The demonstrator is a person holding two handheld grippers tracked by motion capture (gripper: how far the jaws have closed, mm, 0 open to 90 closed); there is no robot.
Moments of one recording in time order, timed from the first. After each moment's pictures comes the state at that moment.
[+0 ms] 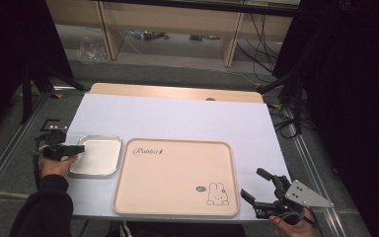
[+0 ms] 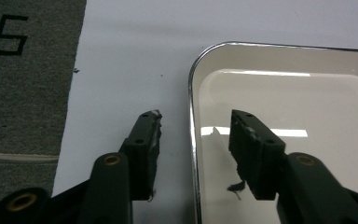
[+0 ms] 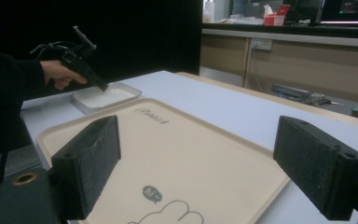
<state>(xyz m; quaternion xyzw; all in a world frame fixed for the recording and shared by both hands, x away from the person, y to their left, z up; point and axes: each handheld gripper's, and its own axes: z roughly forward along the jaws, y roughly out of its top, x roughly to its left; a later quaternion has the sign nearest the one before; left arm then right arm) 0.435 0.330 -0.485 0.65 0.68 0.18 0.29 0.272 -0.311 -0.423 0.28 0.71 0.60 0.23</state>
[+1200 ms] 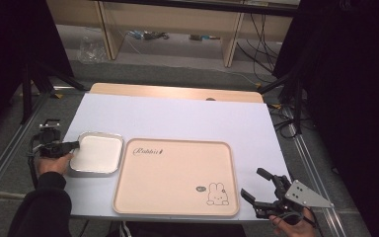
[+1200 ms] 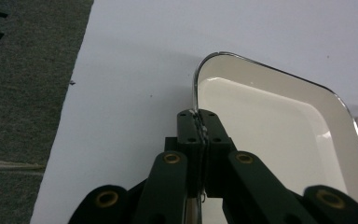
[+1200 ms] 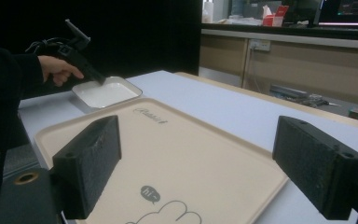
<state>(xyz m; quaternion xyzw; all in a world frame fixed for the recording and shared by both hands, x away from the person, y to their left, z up) 0.430 0.336 -0.471 0.61 0.70 0.16 0.35 0.272 -0.310 -0.423 0.28 0.70 0.61 0.24</state>
